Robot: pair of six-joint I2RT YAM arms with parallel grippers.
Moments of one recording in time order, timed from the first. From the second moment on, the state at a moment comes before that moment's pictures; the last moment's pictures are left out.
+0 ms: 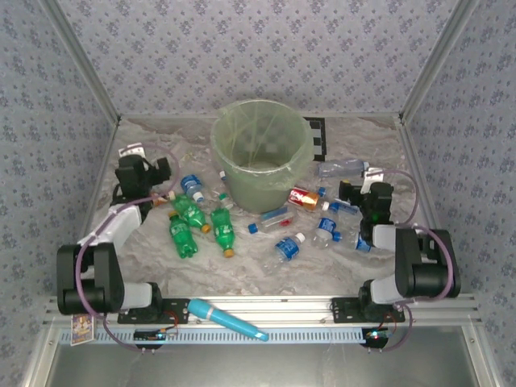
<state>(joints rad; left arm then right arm) 0.02 1.30 0.74 0.11 -0.20 -0.18 -0.05 1.38 0.37 0.65 0.04 -0.01</state>
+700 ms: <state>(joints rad) -0.02 1.15 1.00 -0.59 -0.06 -0.53 -0.12 1.04 0.73 -0.28 0.06 0.52</state>
